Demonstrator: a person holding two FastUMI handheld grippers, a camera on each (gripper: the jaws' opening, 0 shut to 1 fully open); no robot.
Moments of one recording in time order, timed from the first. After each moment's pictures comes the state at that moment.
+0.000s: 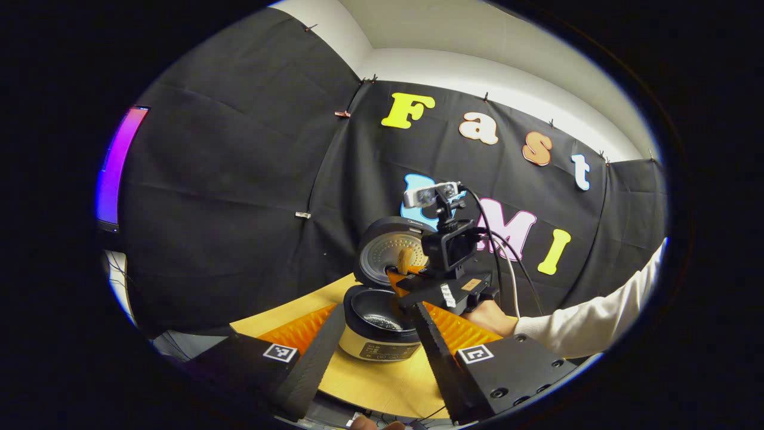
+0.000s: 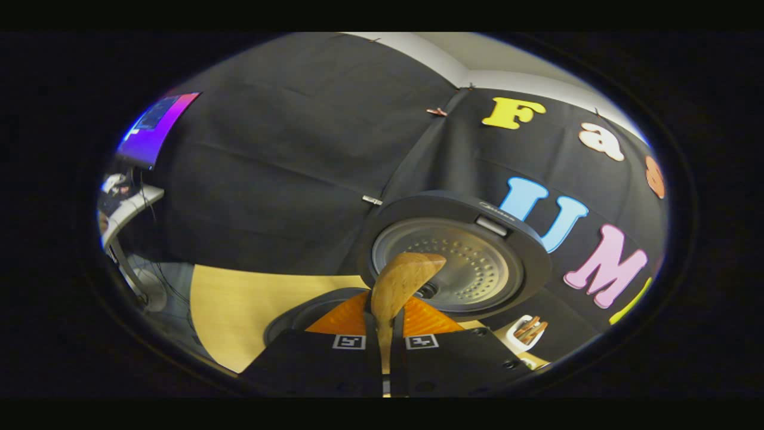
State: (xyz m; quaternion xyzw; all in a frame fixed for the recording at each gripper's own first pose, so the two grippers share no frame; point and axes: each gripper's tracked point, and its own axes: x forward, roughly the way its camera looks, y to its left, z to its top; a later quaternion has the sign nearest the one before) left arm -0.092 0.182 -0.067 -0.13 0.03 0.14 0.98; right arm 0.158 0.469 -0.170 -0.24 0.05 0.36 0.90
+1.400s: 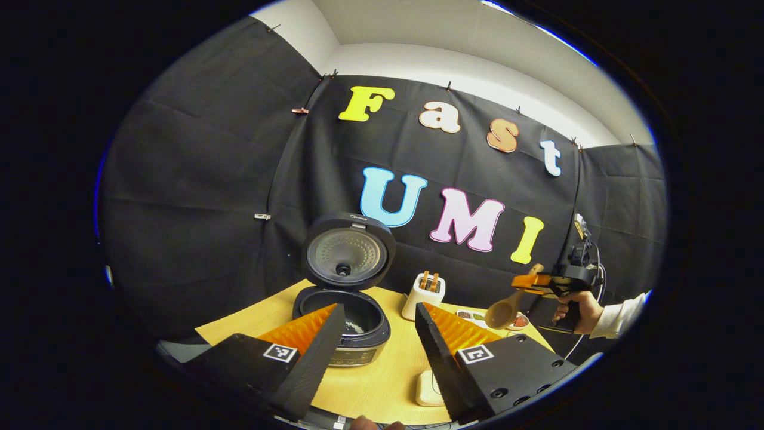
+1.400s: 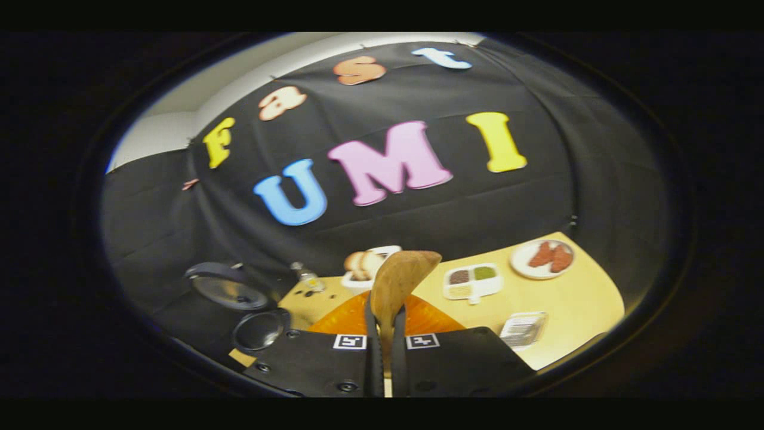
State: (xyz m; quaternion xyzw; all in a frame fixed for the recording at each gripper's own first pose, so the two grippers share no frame) left arm -0.034 0.101 -0.056 -0.10 0.04 0.07 0.99; right arm 0.206 -0.034 -0.112 0.15 0.15 0.00 0.98
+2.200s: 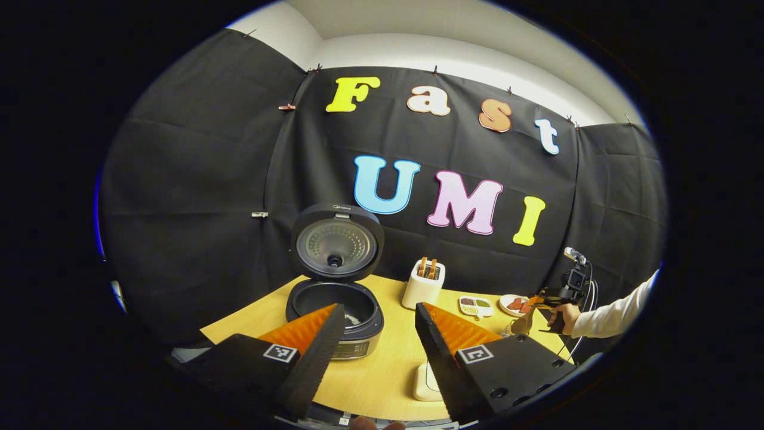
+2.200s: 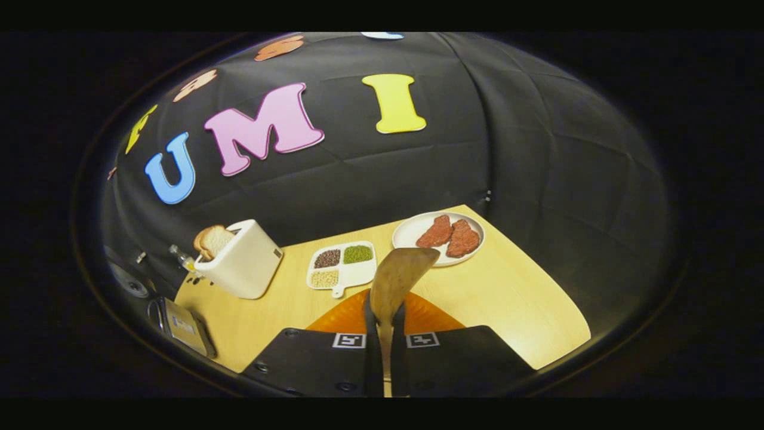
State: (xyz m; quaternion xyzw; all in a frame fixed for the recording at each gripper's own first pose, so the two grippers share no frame) left arm -0.022 0.072 -0.067 -0.06 0.08 0.08 0.99; right arm 0.246 -0.181 -0.262 0.11 0.25 -0.14 0.95
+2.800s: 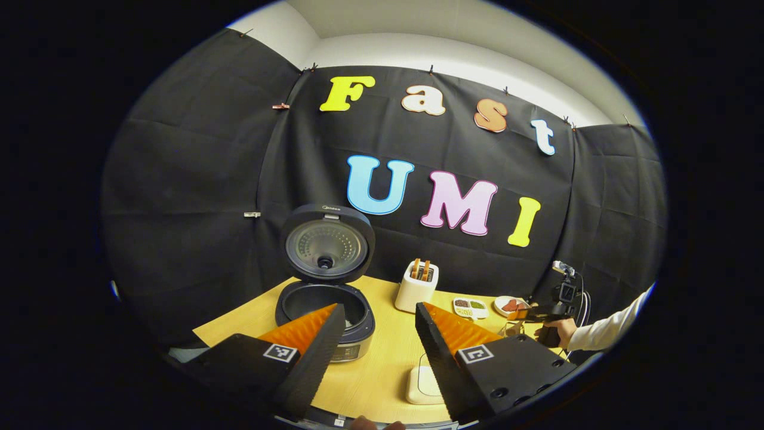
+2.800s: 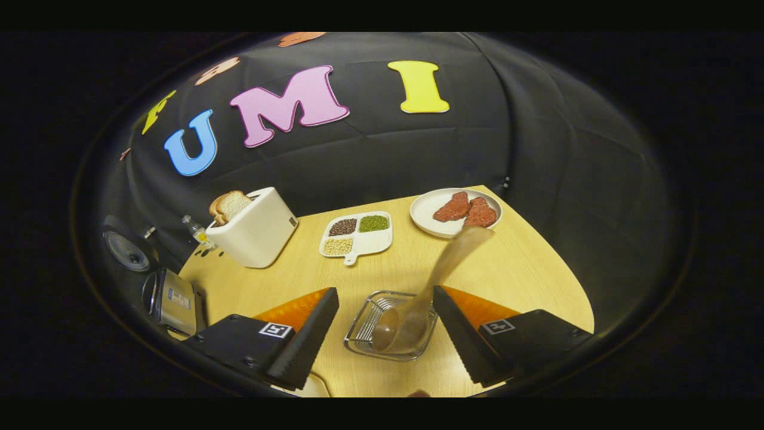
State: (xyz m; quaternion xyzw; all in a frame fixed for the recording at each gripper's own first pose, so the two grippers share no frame) left arm -0.003 0.059 -0.061 -0.07 0.07 0.06 0.99; right arm 0.211 -0.154 -0.287 0.10 0.29 -0.09 0.95
